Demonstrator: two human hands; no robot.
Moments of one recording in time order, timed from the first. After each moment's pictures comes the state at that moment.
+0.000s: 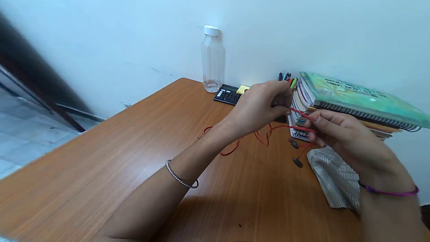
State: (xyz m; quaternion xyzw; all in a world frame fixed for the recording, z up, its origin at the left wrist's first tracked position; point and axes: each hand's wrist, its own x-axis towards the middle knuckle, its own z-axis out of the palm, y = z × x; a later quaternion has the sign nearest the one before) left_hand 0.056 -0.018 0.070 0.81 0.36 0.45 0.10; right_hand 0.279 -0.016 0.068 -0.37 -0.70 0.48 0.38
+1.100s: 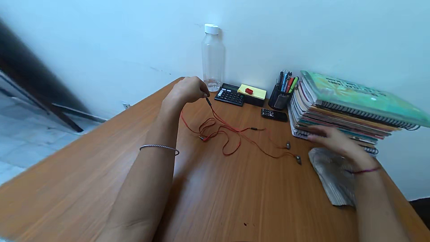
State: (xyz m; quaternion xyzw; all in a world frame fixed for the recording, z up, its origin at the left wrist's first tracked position) left_hand -0.097 0.040 0.057 0.66 0.73 0.15 0.13; right_hand 0.326 0.057 0.013 -0.61 -0.74 0.24 0.12
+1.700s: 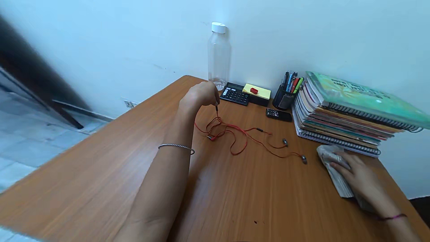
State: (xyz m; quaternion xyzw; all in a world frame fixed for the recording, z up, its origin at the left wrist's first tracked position) left_hand -0.083 0.041 0.059 0.66 0.72 0.06 0.18; right_hand 0.392 -0.001 -0.052 -0.62 -0.76 0.06 0.19
